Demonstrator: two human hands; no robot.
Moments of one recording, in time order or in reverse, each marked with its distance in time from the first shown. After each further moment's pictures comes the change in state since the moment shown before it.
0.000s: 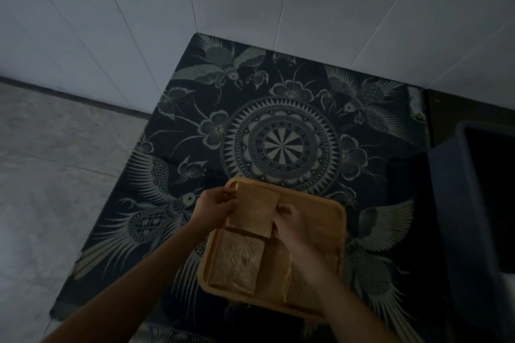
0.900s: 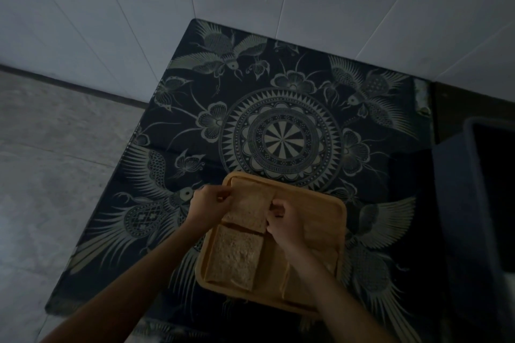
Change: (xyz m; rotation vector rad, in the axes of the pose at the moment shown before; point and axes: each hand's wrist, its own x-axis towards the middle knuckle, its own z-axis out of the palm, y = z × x) left_hand 0.000 -0.006 -0.003 0.341 0.123 0.218; right_hand 0.008 0.014 0.010 -0.219 0.000 -0.128
